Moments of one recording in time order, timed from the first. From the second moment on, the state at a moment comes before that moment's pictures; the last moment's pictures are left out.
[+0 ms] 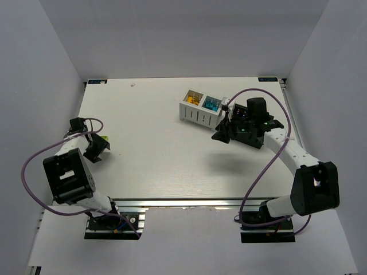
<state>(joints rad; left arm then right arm) 0.37 1.53 0.88 -0.52 0.04 -0.57 0.28 1.40 0.99 -0.30 -0.87 -0.45</state>
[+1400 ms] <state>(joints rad) 0.20 1.37 0.82 -0.45 0.19 -0.65 0.28 1.42 1.02 -0.29 -0.85 -0.44</state>
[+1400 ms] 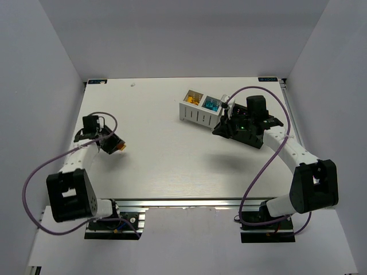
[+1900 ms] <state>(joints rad) -0.20 1.36 1.01 -0.22 0.23 -0.79 0.28 1.42 1.02 -0.26 -0.85 -0.38</state>
